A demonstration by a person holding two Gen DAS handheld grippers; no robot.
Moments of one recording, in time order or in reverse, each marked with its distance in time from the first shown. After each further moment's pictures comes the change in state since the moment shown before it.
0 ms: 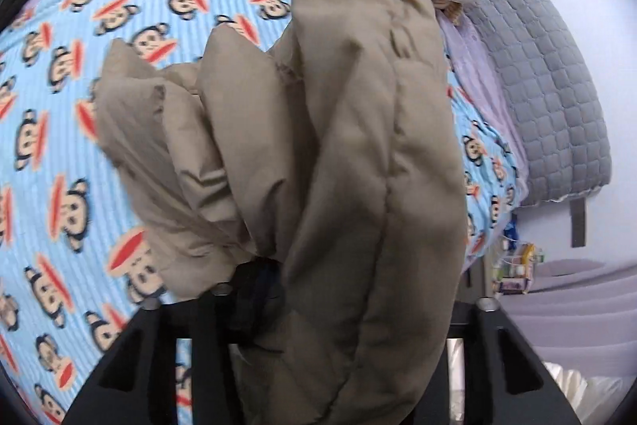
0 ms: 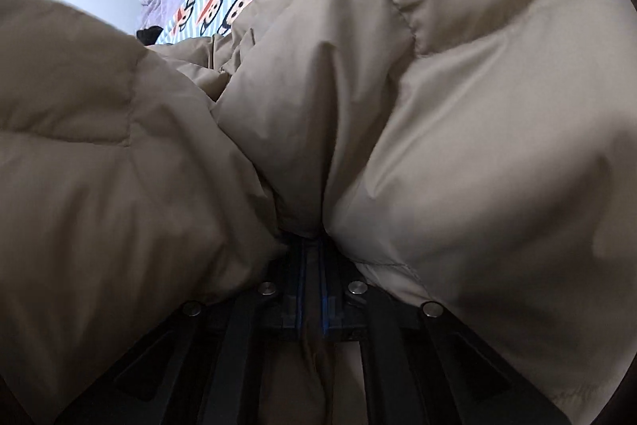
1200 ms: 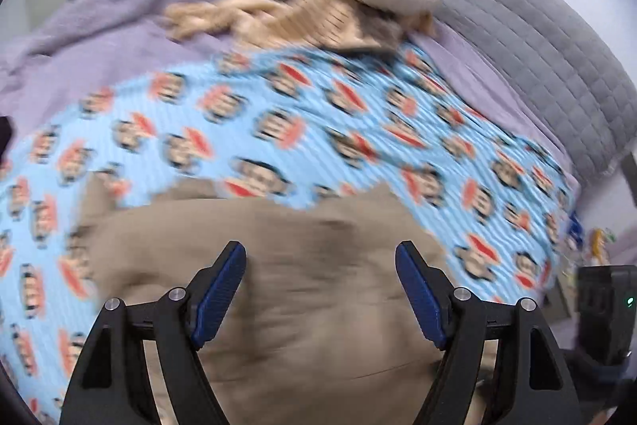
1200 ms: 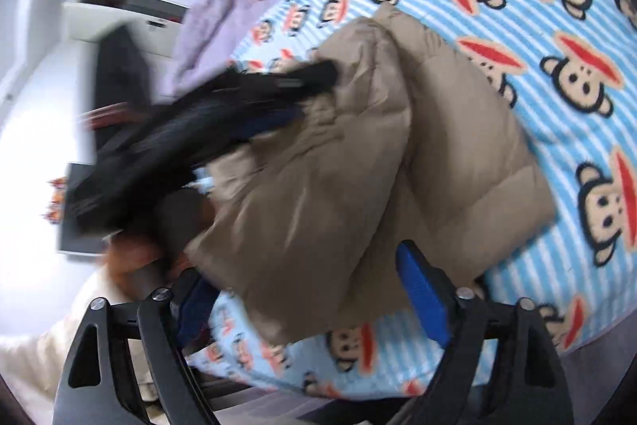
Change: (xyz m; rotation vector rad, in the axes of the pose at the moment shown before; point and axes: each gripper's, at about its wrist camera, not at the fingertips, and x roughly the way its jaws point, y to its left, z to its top) left arm 0.064 -0.043 0.053 0.286 -0.320 0.260; right arm -0.184 -0.070 -0.074 0.135 -0.253 0.009
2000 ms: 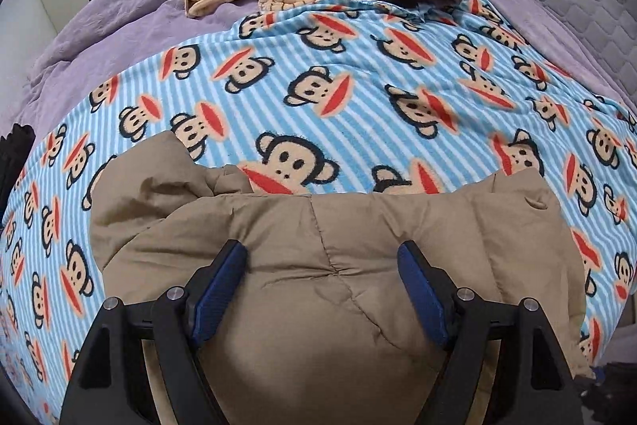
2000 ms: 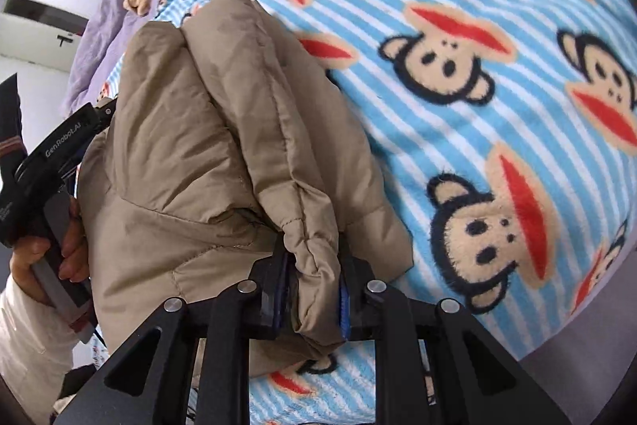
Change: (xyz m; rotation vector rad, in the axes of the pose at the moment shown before) left arm 0.123 -0.027 -0.005 0.064 0.101 0.206; right arm -0.002 -0.117 0.004 0.142 0.010 -0.254
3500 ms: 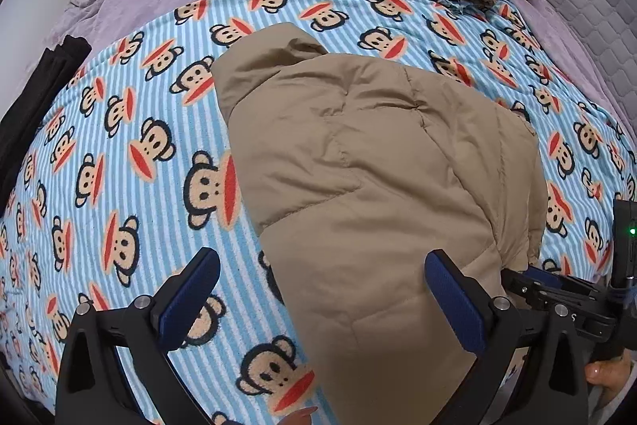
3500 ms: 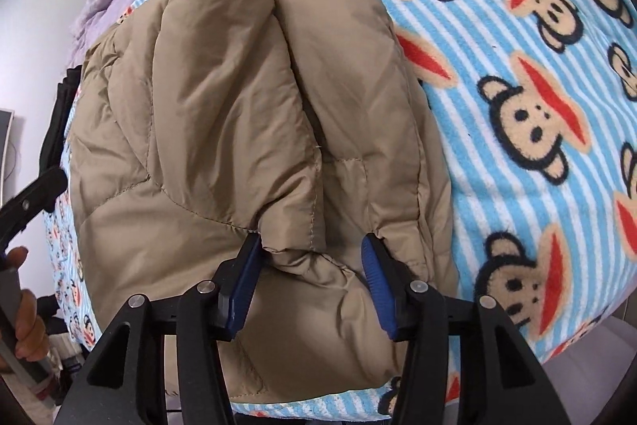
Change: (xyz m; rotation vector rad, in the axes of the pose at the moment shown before) left arm -0.098 0.061 -0.086 -0.176 0.129 0.014; right arm 0.032 0.080 0.014 -0.255 0.085 -0.103
